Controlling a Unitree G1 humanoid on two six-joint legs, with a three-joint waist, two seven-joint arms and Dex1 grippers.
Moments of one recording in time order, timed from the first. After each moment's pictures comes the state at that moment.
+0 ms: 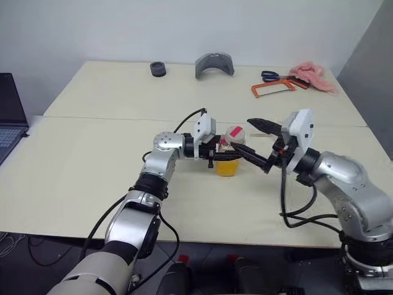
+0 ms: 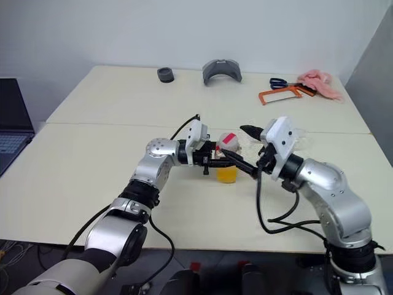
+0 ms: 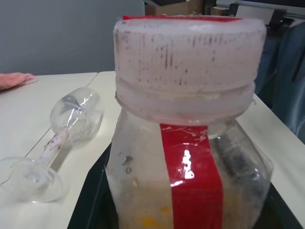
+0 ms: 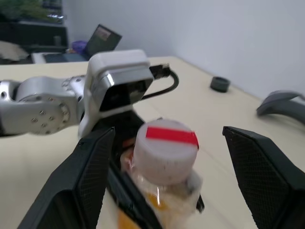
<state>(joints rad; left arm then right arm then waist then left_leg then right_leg) -0.91 0.18 -0.11 0.72 -0.22 -0.10 -1.34 -0.39 -0.47 0.04 -0.60 0.39 0.62 0.52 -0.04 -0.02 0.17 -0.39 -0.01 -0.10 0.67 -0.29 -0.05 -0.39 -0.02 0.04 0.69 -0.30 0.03</state>
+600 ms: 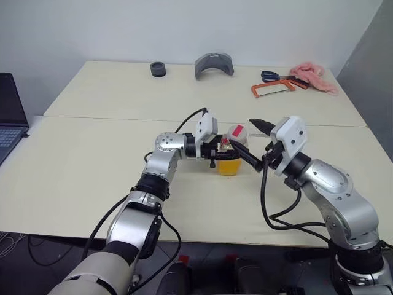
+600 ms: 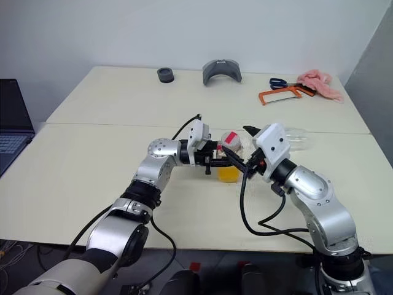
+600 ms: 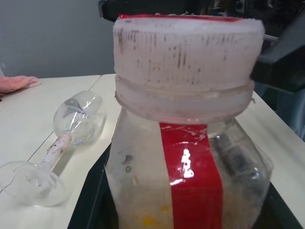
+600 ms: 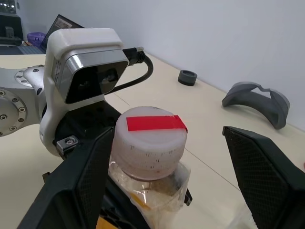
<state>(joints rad) -0.90 0.17 -0.11 0.72 -0.22 -0.11 -1.33 -0.34 -0.46 0.05 -0.61 0.32 0.60 0.45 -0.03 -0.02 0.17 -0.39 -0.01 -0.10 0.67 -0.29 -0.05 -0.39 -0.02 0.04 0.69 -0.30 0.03</state>
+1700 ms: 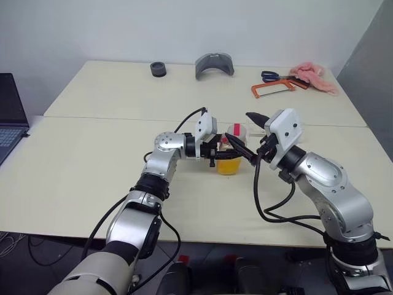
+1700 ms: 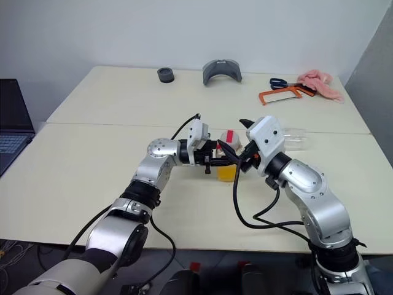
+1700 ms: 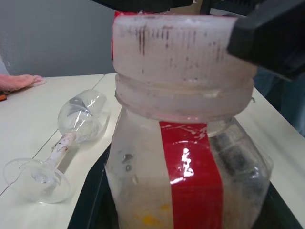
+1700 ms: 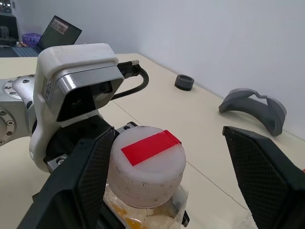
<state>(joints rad) -0.90 0.17 -0.11 0.72 -0.22 -0.11 -1.32 -0.41 -0.44 0.09 -0.58 0.29 0.62 0.41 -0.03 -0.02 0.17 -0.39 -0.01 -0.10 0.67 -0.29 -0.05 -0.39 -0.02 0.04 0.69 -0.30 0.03</state>
